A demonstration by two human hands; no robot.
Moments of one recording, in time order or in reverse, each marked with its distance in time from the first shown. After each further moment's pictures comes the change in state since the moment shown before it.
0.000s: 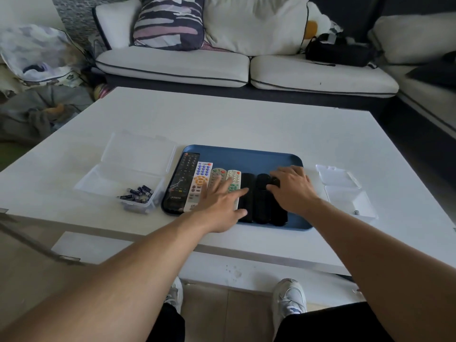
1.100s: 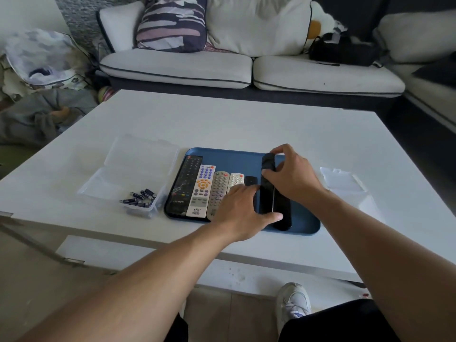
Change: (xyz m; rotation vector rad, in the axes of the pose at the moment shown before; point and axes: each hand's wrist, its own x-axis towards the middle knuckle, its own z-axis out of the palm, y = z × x) left_hand -0.014 0.050 -0.008 -0.326 0.159 -0.054; right_hand 0.001 -0.033 -0.042 0.405 0.178 0.037
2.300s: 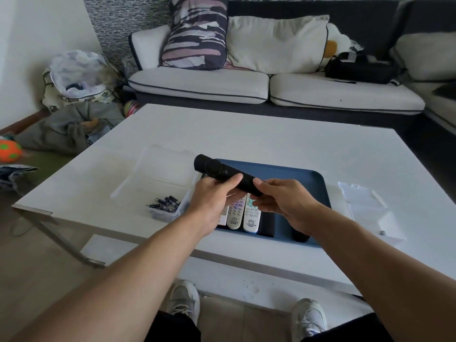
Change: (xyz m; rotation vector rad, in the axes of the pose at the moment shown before) left_hand -0.011 -0.038 -0.070 -1.286 0.305 -0.184; right_hand -0.035 -0.051 0.018 0.829 -0.394 0.266
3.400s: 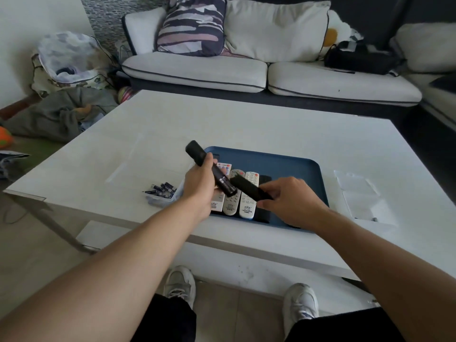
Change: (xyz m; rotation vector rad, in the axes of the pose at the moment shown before) left_hand 0.010 -0.004 -0.008 0.070 0.289 -0.093; right_hand -0.024 0.012 -0.013 -1.008 0.054 -0.208
